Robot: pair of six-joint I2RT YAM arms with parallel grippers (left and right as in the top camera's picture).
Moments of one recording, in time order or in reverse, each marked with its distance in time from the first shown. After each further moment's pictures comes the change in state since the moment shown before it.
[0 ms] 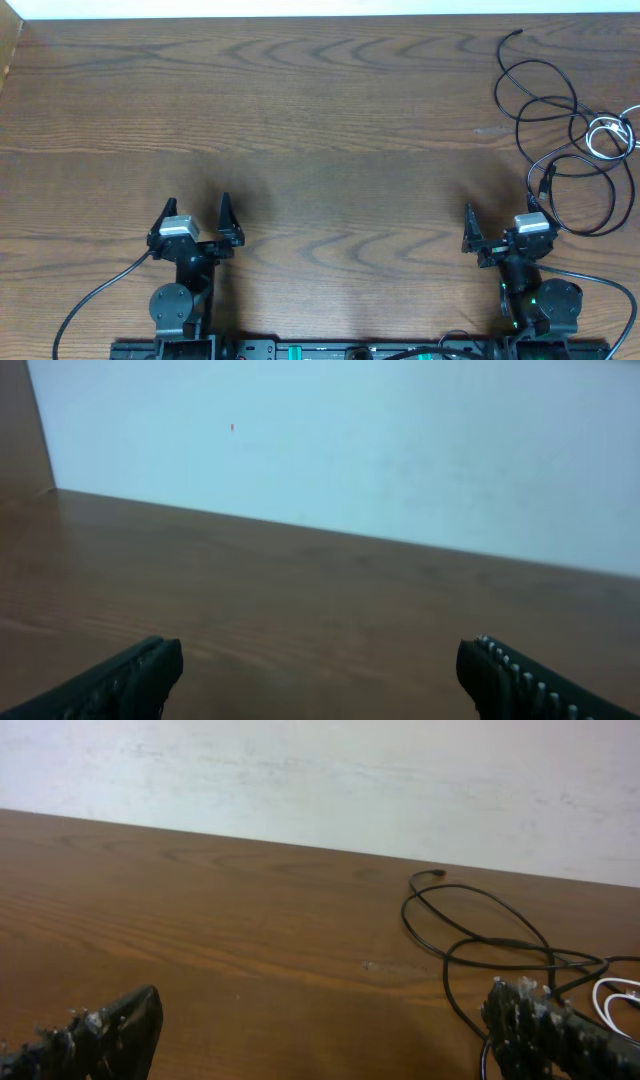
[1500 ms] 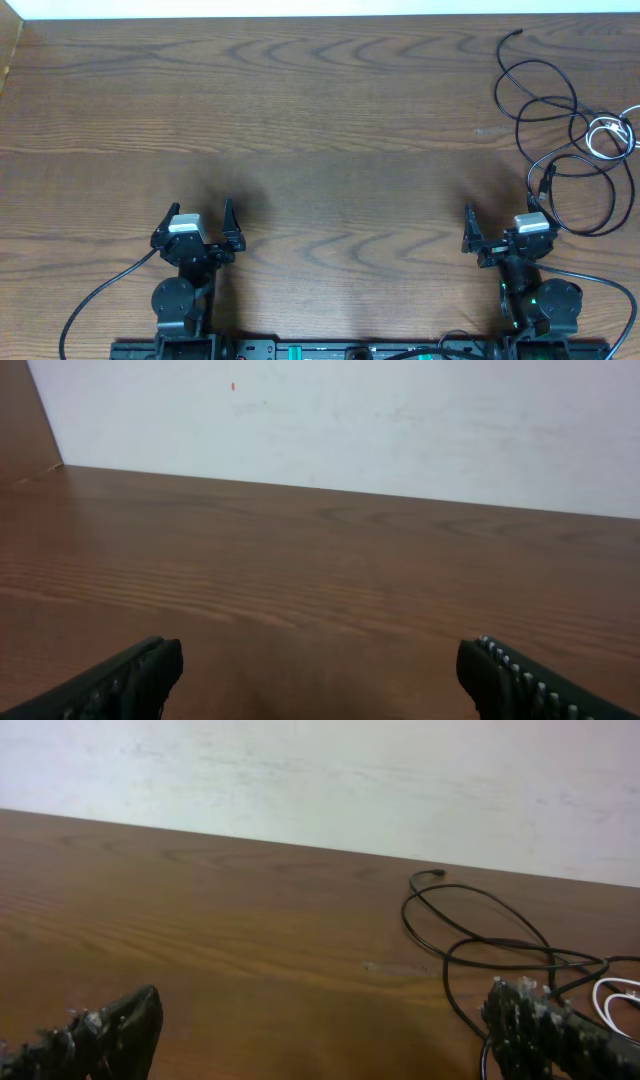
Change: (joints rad) left arm 0.003 0.000 0.006 -0.105 0.001 0.056; right arm 0.000 0.000 0.000 0.000 0.000 0.000
